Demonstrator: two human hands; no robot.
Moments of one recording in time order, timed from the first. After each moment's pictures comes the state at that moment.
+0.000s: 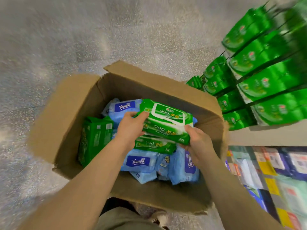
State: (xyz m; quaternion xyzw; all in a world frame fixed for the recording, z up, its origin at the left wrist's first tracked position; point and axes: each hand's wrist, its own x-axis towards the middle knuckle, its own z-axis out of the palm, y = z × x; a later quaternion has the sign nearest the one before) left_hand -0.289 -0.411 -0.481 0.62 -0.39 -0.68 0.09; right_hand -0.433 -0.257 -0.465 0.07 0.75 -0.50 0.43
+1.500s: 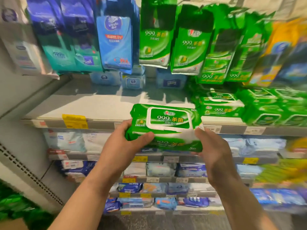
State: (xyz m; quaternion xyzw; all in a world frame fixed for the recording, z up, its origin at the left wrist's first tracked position) left_hand -0.506 0.257 -0.181 -0.12 -0.74 -0.65 -0.09; right_hand -0.421 0.480 -0.183 0.20 0.70 -0.65 -0.22
